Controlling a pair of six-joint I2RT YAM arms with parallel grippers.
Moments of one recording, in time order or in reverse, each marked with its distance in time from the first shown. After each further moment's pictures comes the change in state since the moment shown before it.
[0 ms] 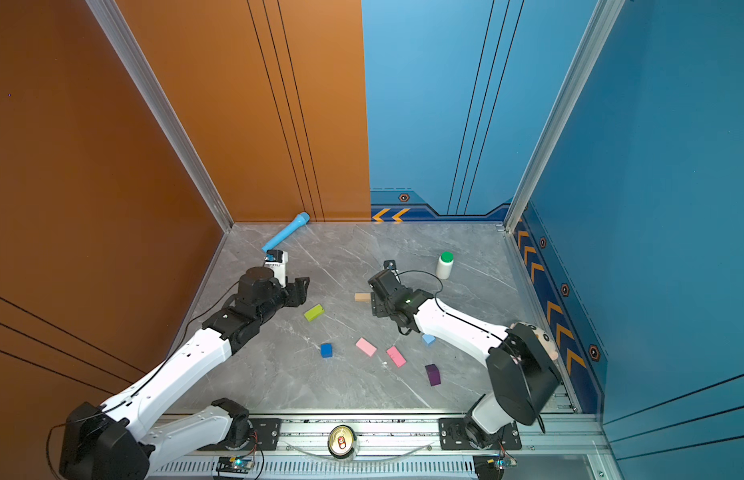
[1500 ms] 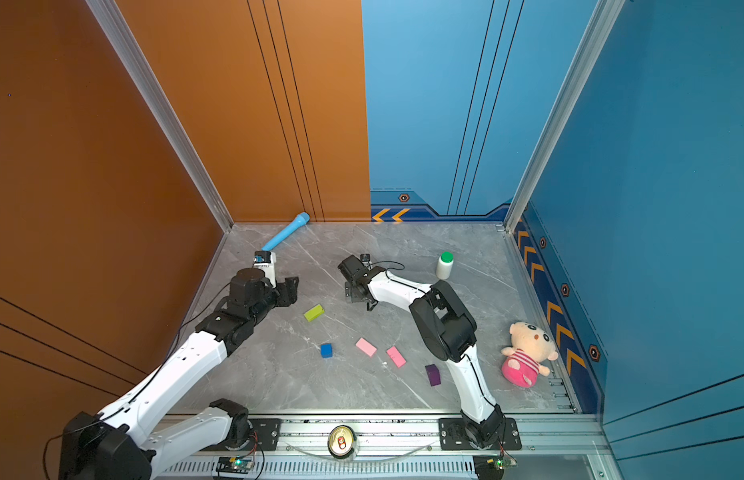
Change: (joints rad) left arm 0.080 -0.027 -0.027 -0.011 -0.021 0.000; right arm -0.023 0.538 0.490 -0.133 -0.017 0.093
